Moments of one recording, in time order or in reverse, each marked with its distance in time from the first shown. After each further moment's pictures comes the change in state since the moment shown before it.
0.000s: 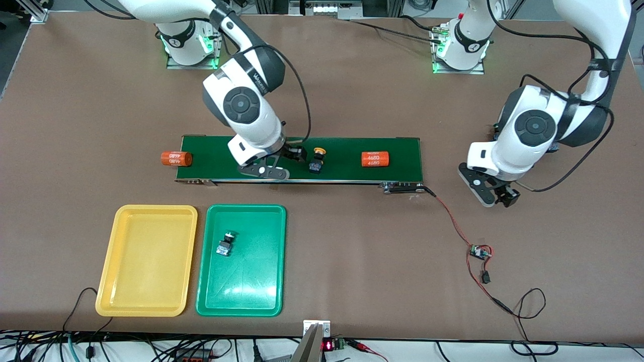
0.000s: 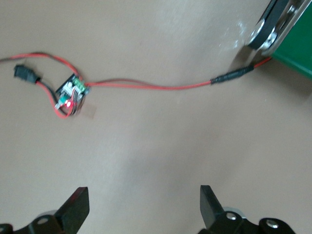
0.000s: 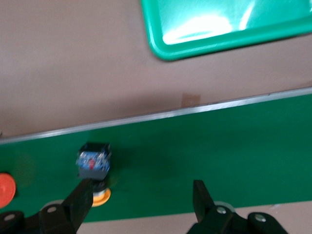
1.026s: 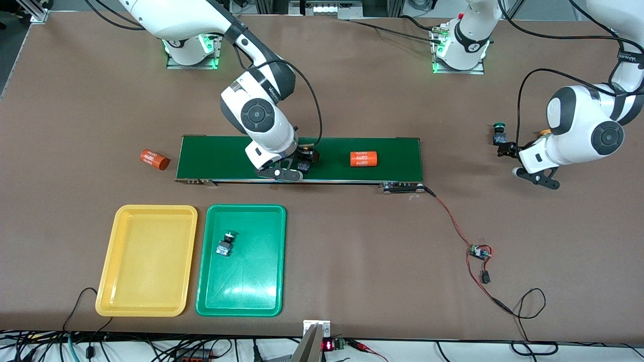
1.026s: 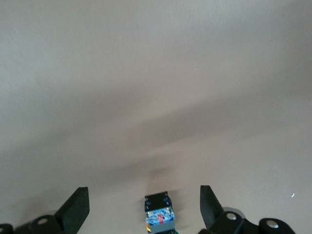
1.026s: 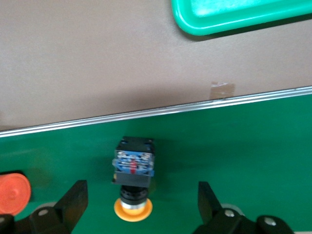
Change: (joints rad) left arm 0.163 -0.015 0.162 -0.209 -0.292 -0.042 -0.233; right arm 0.024 0.093 0.005 -0.020 0.000 0.136 0.012
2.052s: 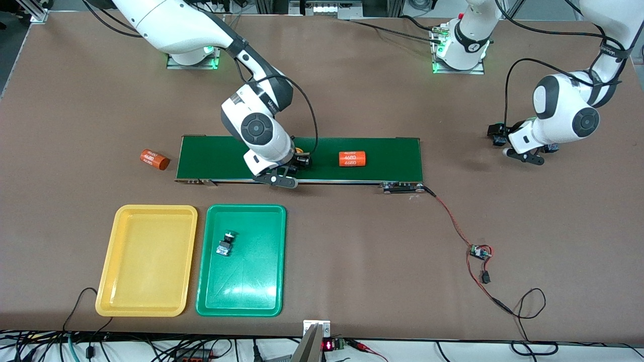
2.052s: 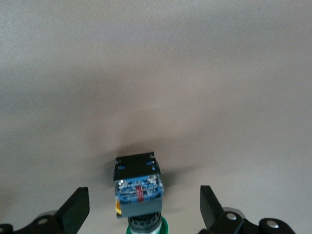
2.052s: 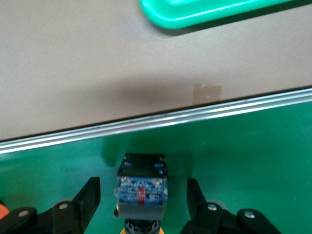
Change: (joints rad) left arm 0.088 -0.020 0.004 -0.280 -0.002 0.212 -0.019; right arm -0.016 0.050 -0.022 -0.020 -0.014 0.016 0.002
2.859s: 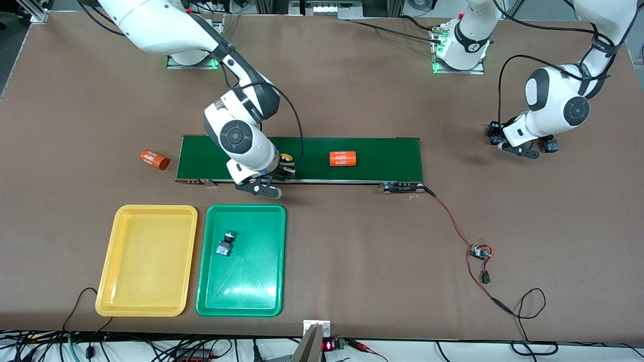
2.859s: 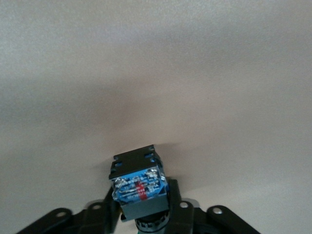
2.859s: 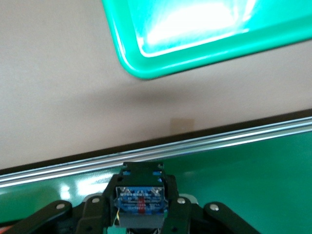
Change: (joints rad) left arm -0.001 -0.027 -0.002 -0.070 0.000 0.076 0.008; right arm -0.065 -0.036 -0.005 0.044 -0.001 -0.066 -0.053
